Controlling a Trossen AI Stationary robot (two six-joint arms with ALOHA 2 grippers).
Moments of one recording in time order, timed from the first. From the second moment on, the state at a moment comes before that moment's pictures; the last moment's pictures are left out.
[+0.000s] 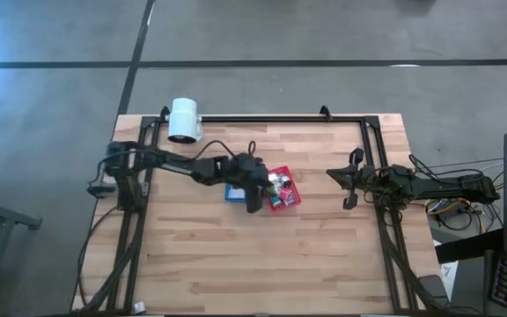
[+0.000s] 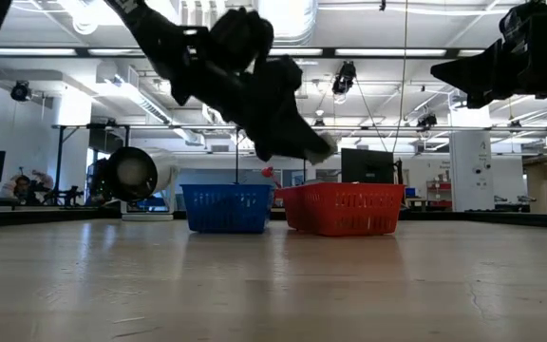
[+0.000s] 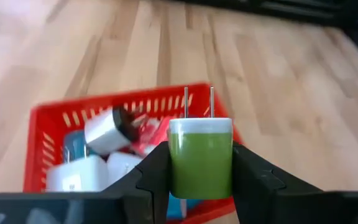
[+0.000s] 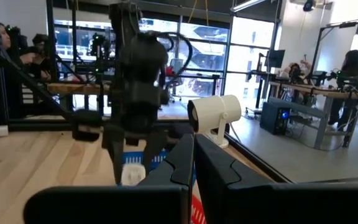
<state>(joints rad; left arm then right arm) 0.12 1.85 1.03 0.24 0.22 -0.05 -0.01 0.22 0.01 0.35 0.21 -0.07</state>
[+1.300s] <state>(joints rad) 0.10 1.00 0.71 0.01 0.12 0.13 -0.01 0.22 0.01 0.40 0.17 -0.06</state>
